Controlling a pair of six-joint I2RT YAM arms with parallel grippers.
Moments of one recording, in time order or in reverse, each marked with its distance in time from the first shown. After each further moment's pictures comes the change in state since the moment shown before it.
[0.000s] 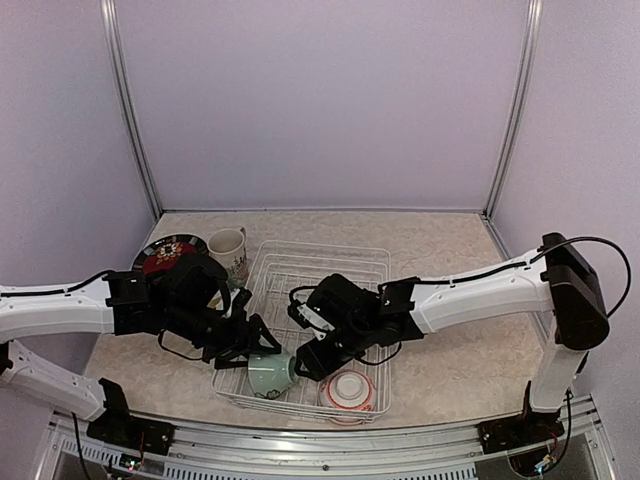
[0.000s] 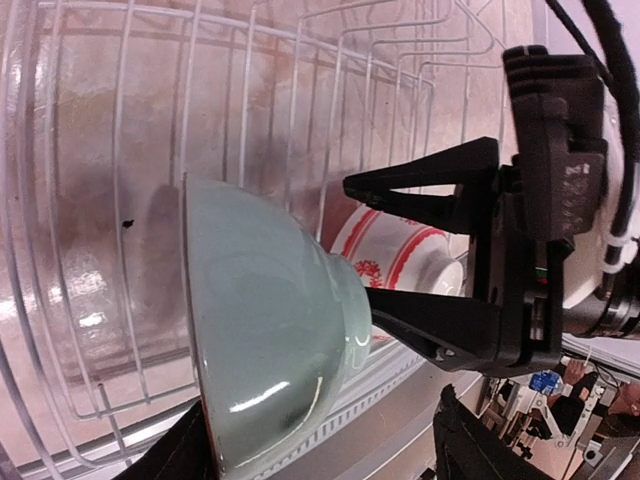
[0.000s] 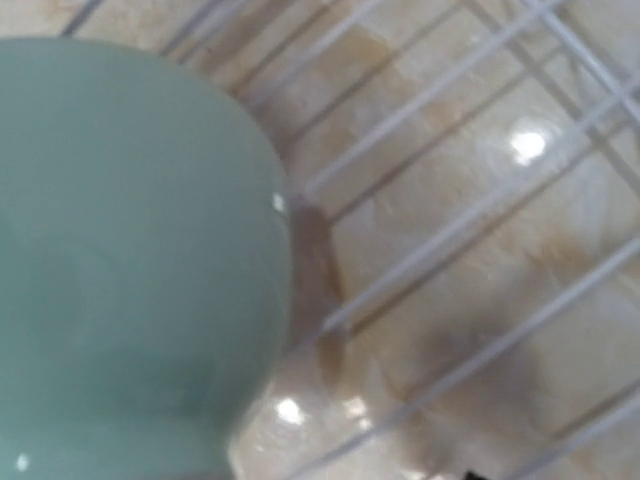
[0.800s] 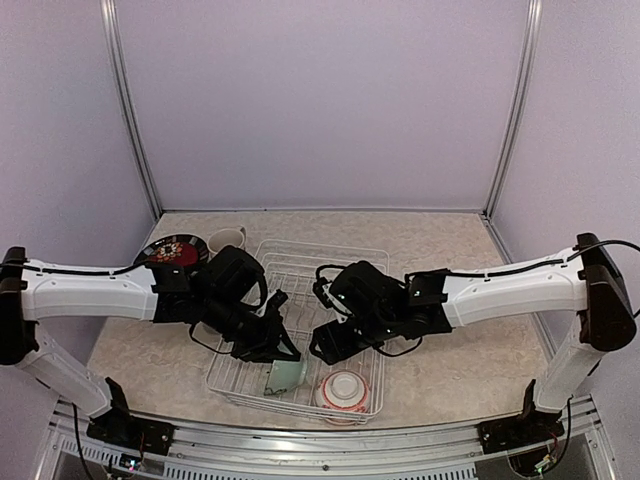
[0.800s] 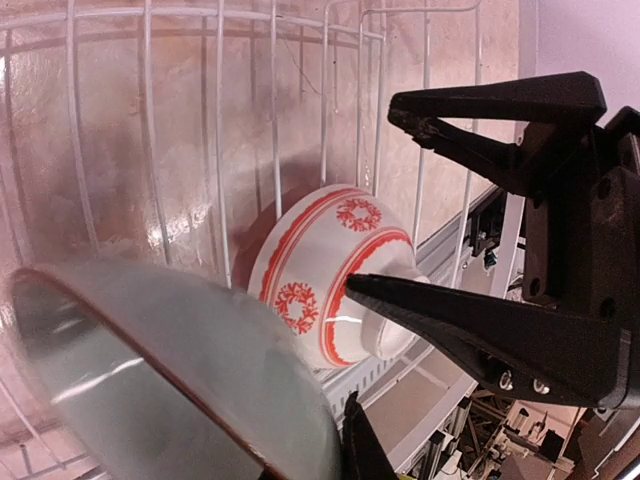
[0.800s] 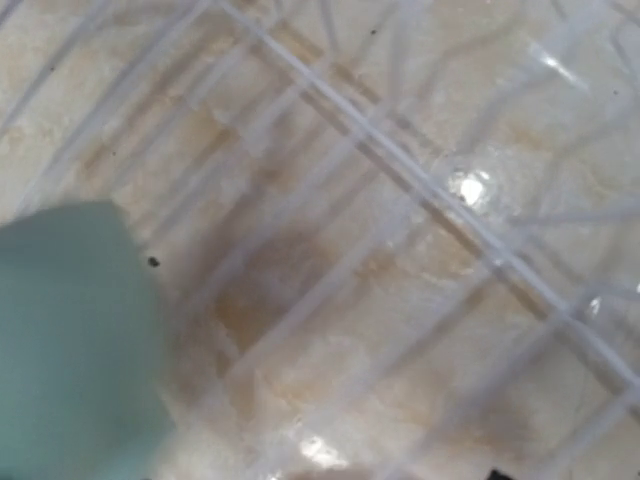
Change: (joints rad) left arm 0.002 0.246 0.127 0.073 0.132 0.106; right arm -0.026 -0.158 -0.093 -0.001 0.161 0.078
